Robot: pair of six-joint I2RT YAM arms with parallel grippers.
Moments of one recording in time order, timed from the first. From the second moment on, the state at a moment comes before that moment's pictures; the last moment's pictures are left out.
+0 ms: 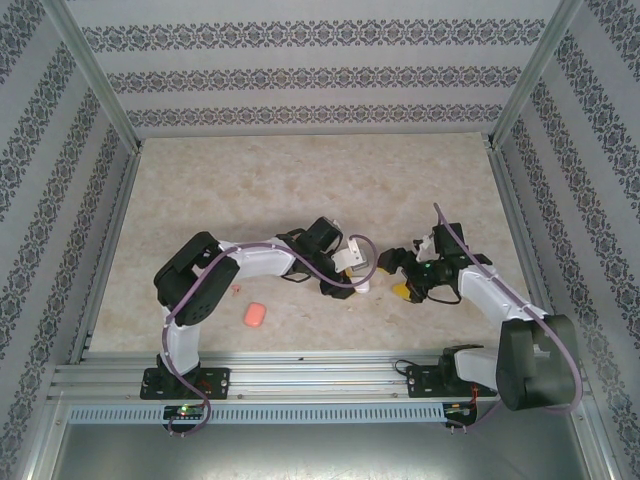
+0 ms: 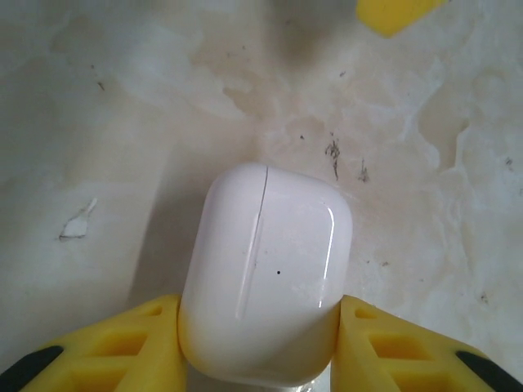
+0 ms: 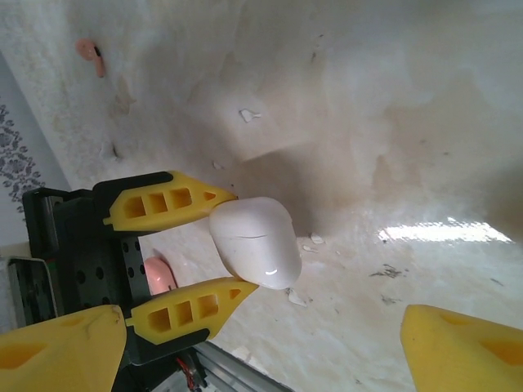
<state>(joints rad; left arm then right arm) -0.77 1.94 1.15 -0.21 0.54 0.28 0.09 1.23 0.57 -0.49 -0.76 0.74</state>
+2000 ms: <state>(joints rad) -0.72 1.83 1.13 -0.16 0.64 0.17 0.22 1.39 0.59 -0.18 -0.94 0.81</state>
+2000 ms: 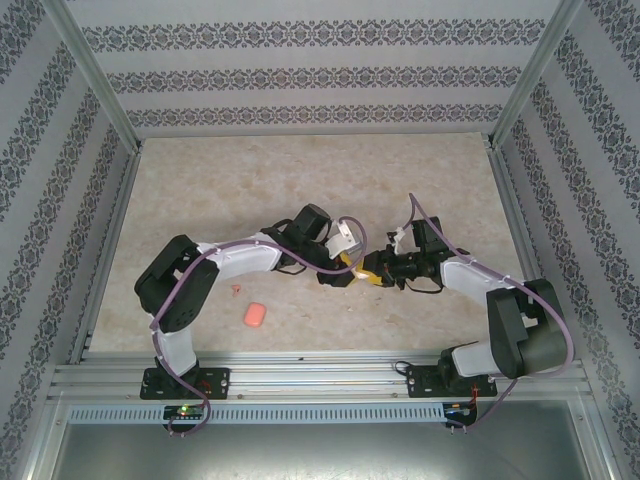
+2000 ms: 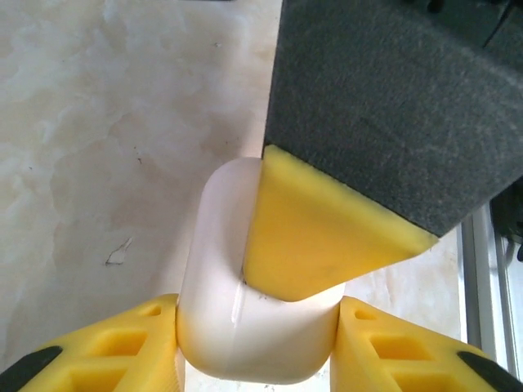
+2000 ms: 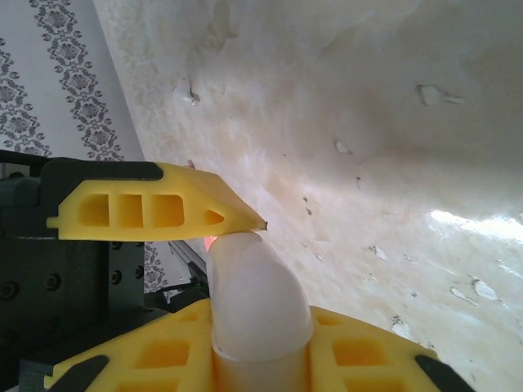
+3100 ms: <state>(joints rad) -0.42 1.23 1.04 -0.12 0.71 -0.53 0.42 1.23 0.72 0.38 -0.77 1.05</state>
